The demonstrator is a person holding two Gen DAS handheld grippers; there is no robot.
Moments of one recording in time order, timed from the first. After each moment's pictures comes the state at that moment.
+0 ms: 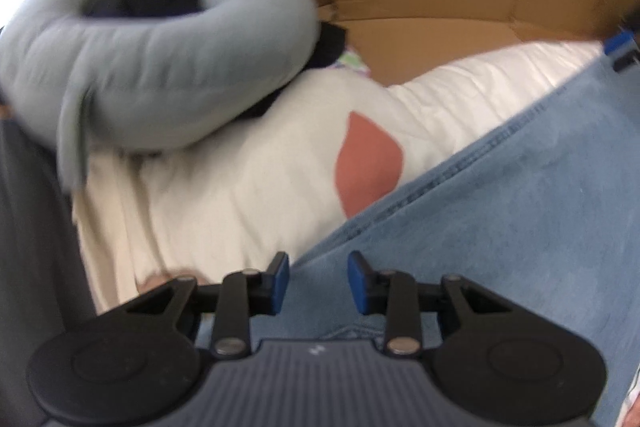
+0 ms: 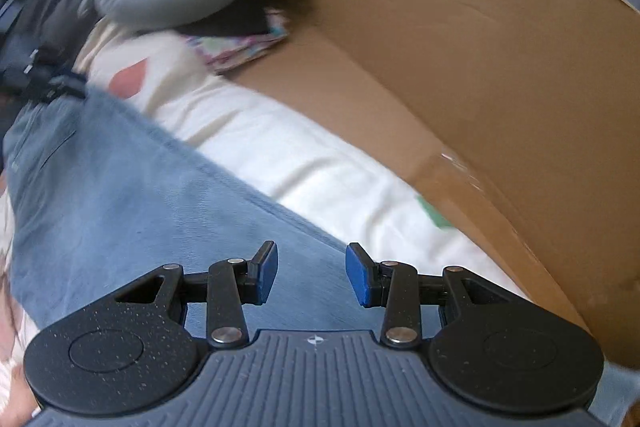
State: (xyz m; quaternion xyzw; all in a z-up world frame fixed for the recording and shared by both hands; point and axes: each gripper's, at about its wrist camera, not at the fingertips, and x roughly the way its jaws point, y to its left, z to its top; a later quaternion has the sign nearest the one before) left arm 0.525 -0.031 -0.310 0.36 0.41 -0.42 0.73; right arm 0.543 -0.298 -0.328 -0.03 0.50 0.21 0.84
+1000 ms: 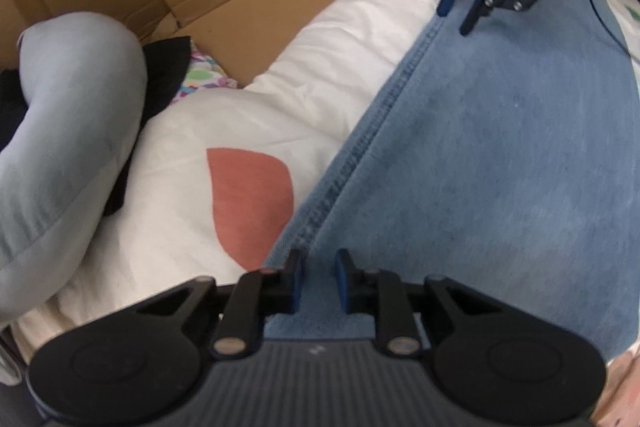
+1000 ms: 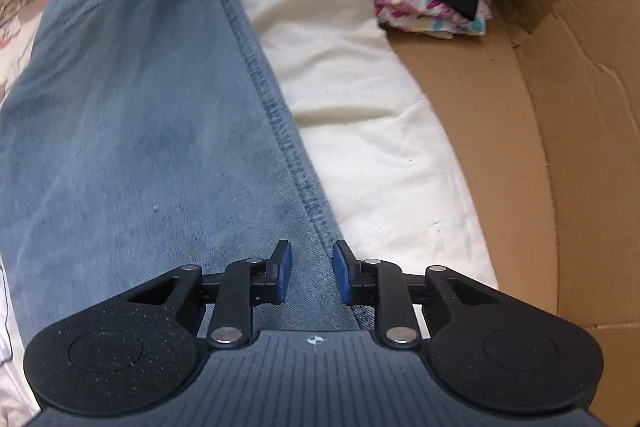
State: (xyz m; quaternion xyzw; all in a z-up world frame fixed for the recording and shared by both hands) left arm 0.501 -0.091 -0.342 0.49 0.38 -0.52 0.59; right arm 0.602 -0.165 -0.374 -0.27 0.51 0.37 0.72
